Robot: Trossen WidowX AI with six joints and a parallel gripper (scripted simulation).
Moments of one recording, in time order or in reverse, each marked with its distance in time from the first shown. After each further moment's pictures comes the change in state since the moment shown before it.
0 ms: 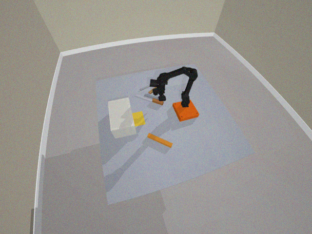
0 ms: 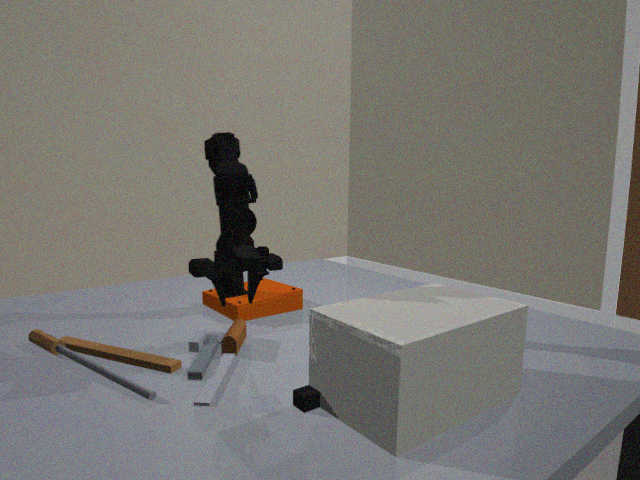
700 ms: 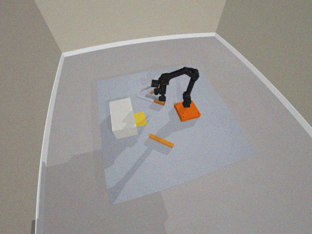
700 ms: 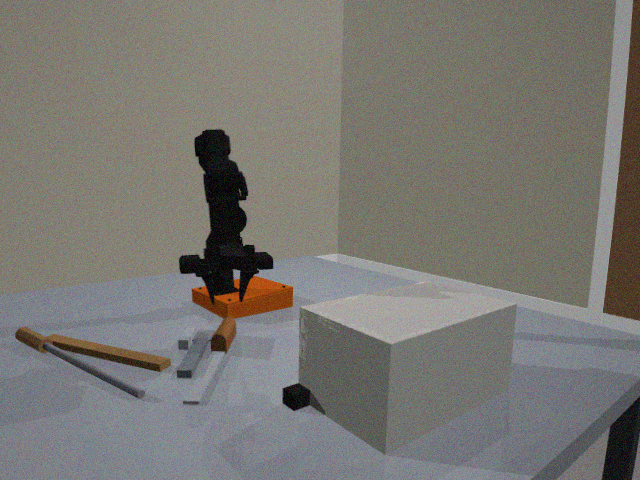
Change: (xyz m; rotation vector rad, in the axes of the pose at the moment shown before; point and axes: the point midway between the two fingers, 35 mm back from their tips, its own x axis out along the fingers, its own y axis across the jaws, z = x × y) arm 0.000 0.000 0.000 0.166 0.000 0.000
